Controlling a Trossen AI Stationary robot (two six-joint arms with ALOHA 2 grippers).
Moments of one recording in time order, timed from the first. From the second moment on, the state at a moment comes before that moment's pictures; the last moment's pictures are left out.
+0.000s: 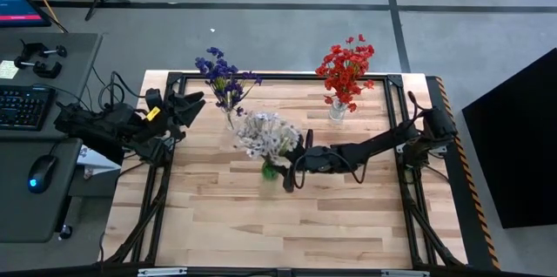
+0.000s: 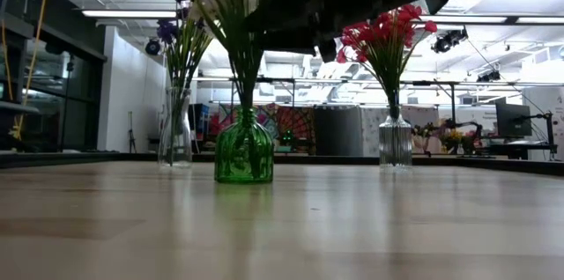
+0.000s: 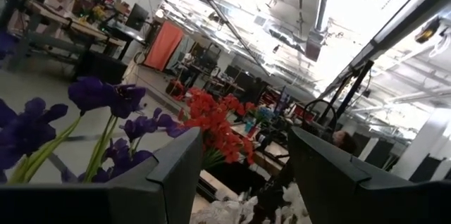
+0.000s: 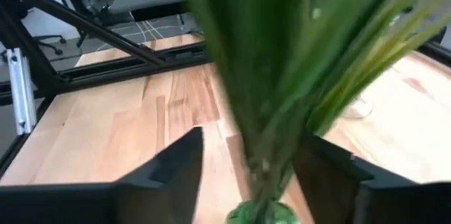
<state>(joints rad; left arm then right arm) -0.27 0.48 0.55 0.24 -0.74 -0.32 0.21 1.75 0.95 0.49 0.34 0.23</state>
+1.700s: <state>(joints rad) -0.27 0.46 0.55 0.23 -0.74 -0.30 0.24 1.68 1.22 -0.07 0.42 0.36</state>
